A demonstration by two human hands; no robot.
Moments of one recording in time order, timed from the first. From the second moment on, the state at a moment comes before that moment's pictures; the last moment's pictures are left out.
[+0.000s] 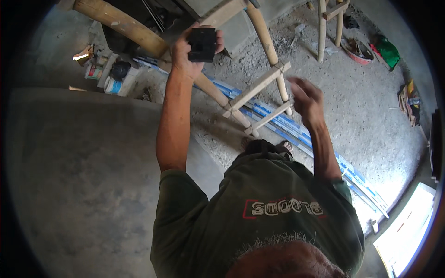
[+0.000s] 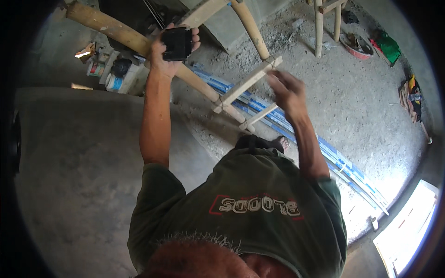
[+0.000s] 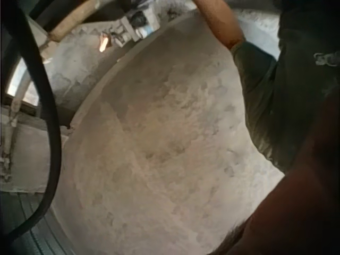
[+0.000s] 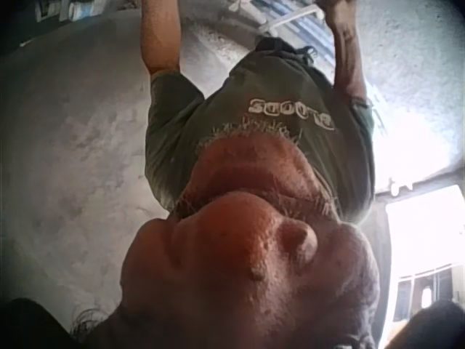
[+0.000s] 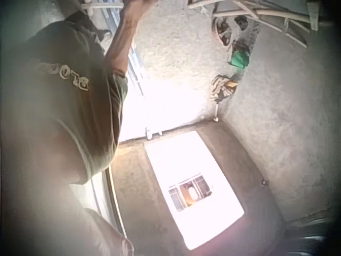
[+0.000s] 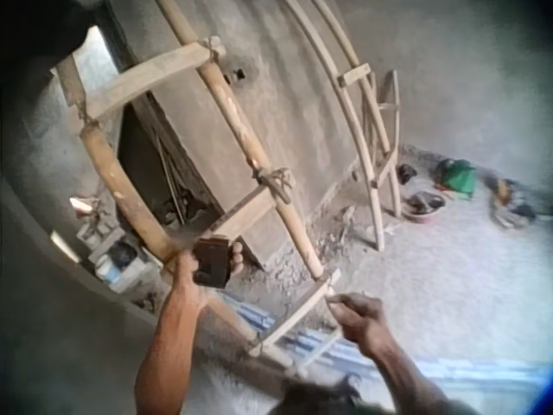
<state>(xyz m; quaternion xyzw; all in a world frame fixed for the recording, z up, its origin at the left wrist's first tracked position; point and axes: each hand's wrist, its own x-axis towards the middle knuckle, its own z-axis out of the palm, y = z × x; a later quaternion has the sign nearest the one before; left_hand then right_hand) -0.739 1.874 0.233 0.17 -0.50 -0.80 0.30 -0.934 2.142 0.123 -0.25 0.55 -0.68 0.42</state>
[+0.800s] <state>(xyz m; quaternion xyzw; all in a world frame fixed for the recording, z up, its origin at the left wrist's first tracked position) -0.409 1.981 0.024 0.45 -0.32 -0.60 0.58 -0.596 1.983 0.102 -0.51 0.42 -0.25 0.70</state>
